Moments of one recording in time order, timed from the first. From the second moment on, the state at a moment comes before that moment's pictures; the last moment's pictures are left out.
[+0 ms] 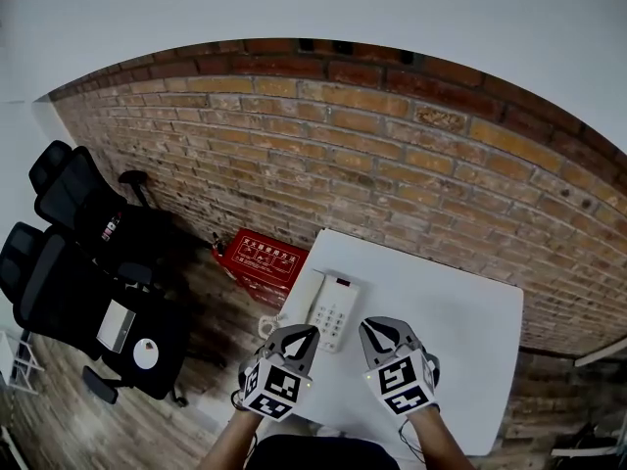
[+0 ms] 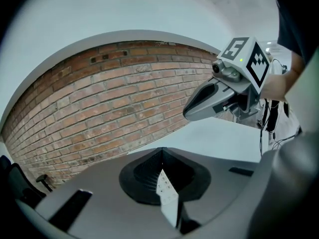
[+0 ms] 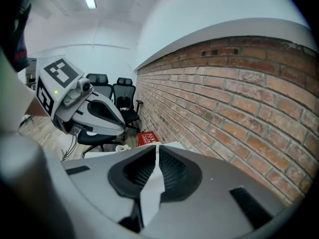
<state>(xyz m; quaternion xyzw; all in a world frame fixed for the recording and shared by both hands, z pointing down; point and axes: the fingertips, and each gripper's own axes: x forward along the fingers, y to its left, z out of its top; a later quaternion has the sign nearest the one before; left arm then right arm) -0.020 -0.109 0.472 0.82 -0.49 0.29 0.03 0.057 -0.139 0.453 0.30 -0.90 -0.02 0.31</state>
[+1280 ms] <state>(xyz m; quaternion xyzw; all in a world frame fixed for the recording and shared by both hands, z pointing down) -0.052 -0.066 0.359 0.83 -0.55 0.09 -0.02 0.024 -0.086 0.342 0.37 -0.92 -0.09 0.07</state>
